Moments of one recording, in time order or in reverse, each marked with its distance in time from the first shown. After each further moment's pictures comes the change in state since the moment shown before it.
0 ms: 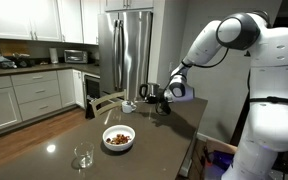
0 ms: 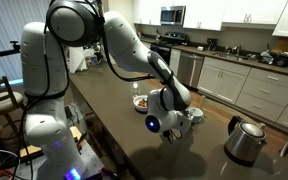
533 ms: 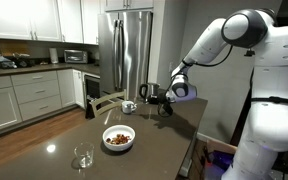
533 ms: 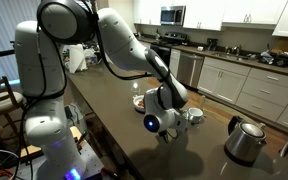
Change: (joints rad) arm 0.000 -0.051 0.004 -0.056 -0.127 0.000 0.088
